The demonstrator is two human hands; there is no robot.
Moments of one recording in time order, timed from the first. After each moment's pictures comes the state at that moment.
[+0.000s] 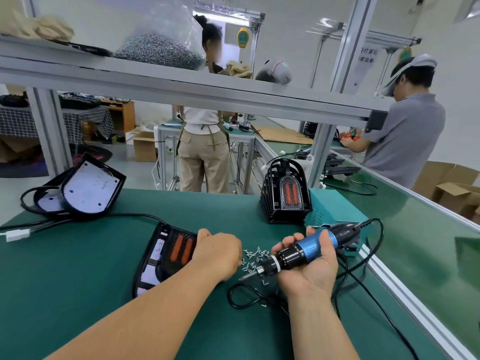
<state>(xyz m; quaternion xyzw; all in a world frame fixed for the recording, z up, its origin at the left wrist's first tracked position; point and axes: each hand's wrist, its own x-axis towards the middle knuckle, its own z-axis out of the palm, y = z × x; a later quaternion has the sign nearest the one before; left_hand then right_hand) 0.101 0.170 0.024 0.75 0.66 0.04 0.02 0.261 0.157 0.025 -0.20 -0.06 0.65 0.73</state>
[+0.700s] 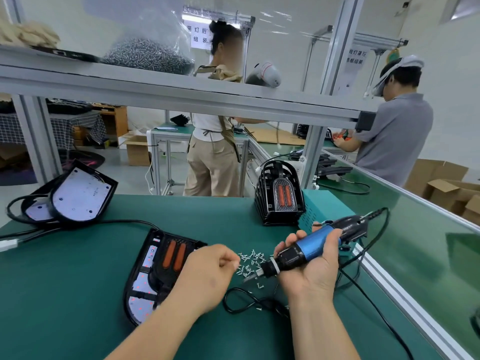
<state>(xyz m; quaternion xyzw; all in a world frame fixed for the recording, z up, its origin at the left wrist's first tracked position) 0.094 0.115 0.029 0.66 0.60 0.37 0.24 0.267 0.154 0.033 -0.19 -0.06 0.61 0.77</state>
